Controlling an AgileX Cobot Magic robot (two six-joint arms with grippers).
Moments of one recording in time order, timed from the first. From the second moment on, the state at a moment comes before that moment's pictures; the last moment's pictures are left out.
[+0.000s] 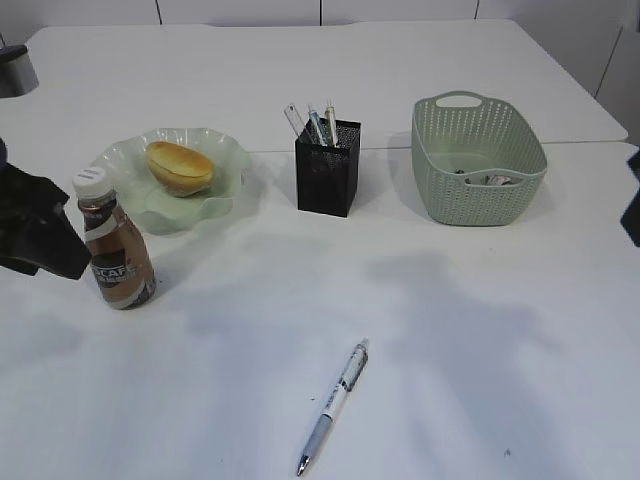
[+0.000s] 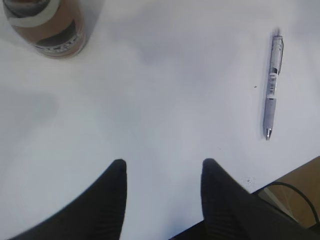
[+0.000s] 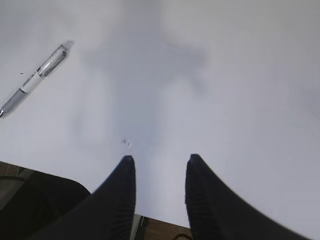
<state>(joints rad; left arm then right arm) -0.28 1.37 -1.05 -0.27 0.98 0.07 0.22 1.28 -1.18 0.05 1.24 -0.05</state>
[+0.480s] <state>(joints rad) -0.43 1.37 -1.05 -0.27 0.96 0.11 0.22 1.05 -0.99 -0.03 1.24 0.04</state>
